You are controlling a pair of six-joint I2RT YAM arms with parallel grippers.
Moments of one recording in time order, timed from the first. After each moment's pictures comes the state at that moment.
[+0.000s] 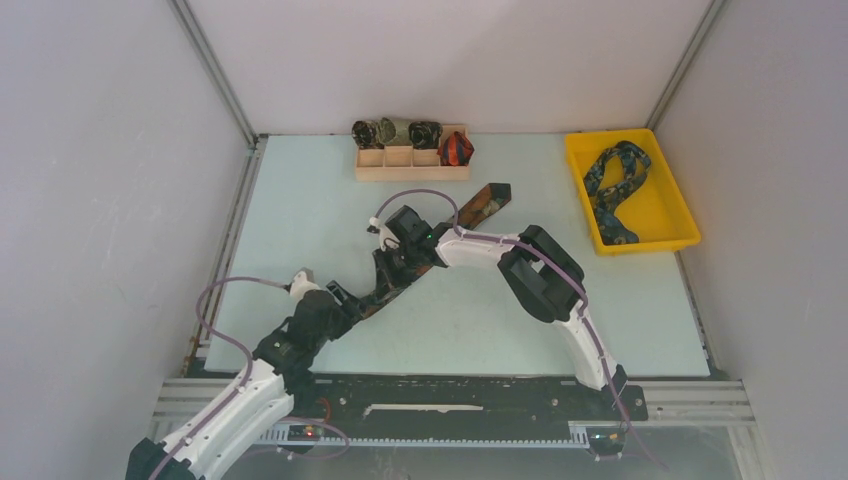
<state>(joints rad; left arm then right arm) -0.50 0.52 0.15 -0.35 -0.23 -1.04 0.89 2.23 1.57 -0.27 -0.62 0.54</state>
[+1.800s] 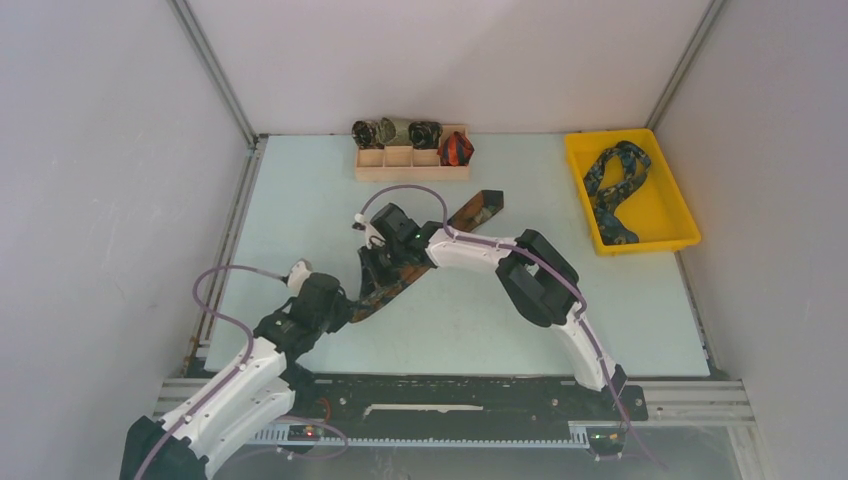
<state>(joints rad) -0.49 0.69 0.33 -0.50 -0.26 -1.10 0.94 2.24 1.68 -0.30 -0.58 0.58</state>
